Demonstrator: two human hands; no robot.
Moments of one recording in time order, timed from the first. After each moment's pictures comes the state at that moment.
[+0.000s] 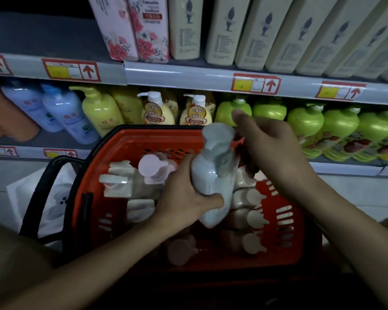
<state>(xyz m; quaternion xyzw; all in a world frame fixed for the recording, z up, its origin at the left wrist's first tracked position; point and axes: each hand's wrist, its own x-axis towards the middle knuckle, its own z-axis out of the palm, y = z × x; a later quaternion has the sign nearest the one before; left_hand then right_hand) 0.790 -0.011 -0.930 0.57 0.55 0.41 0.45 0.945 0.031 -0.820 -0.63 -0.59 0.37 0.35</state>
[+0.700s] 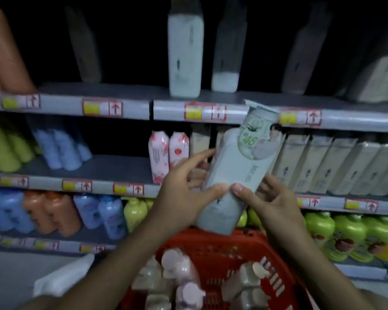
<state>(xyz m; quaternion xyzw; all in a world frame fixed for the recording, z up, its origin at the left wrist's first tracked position) 0.758 0.009 -0.691 0.65 0.44 0.54 0.31 0.949 0.008 -0.702 -0.43 -0.55 0.44 0.56</state>
